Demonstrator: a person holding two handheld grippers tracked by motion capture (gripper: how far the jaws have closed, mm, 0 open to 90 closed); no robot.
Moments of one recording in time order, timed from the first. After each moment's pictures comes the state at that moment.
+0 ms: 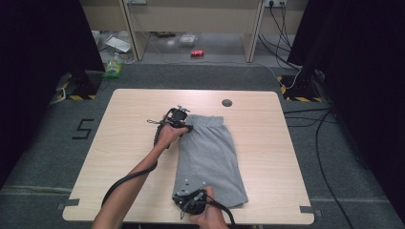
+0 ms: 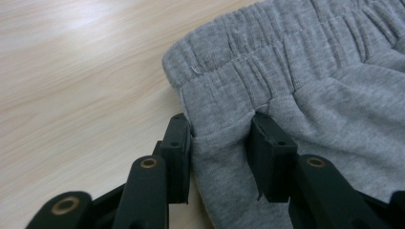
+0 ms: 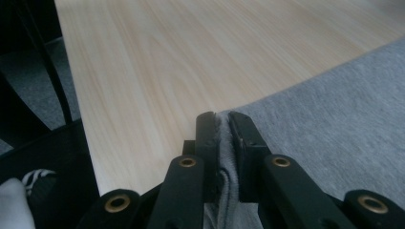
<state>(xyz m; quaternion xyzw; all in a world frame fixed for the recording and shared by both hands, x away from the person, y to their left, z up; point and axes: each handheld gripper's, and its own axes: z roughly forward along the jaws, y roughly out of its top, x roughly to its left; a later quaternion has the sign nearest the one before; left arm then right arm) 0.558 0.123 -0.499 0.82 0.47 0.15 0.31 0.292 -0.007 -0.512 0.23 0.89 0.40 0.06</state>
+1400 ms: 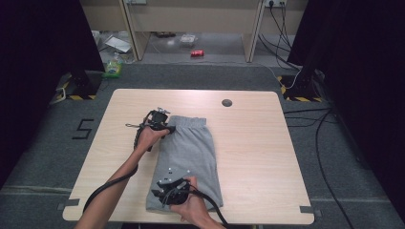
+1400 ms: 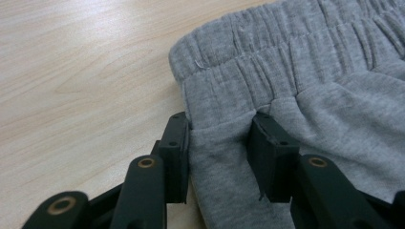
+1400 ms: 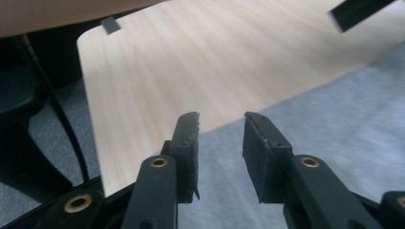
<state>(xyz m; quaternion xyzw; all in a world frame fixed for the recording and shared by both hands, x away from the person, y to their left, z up) 0.547 0.184 -0.503 0.80 0.49 0.16 0.32 0.310 0.038 -0.482 0.23 0.86 0.45 0.04</state>
